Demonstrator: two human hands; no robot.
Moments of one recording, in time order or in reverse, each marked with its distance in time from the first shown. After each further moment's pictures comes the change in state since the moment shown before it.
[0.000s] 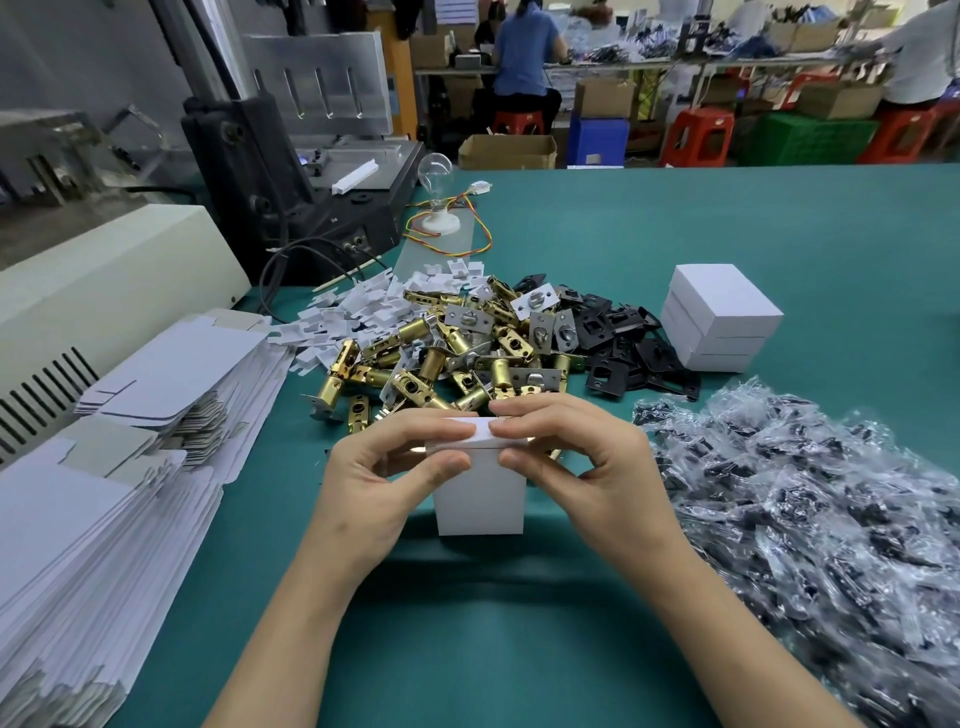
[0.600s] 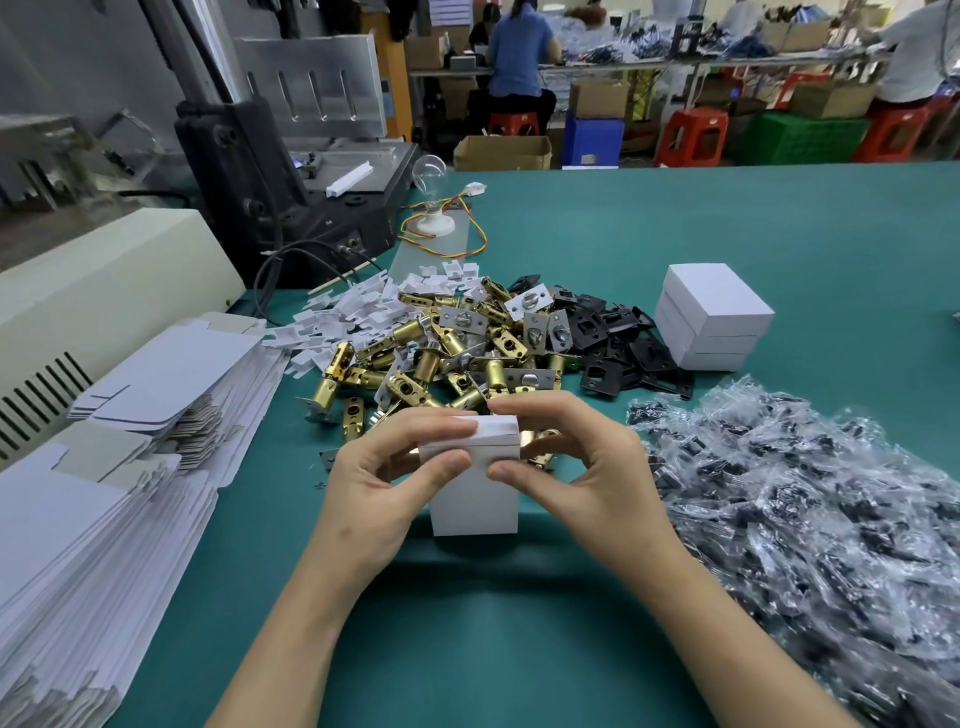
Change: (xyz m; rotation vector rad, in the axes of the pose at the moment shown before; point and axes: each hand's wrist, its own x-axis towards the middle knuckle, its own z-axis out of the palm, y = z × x) left_hand -0.001 -0.002 0.007 0.005 -0.018 0.027; right_hand -0.003 0.005 -0.002 -0.009 0.004 0.007
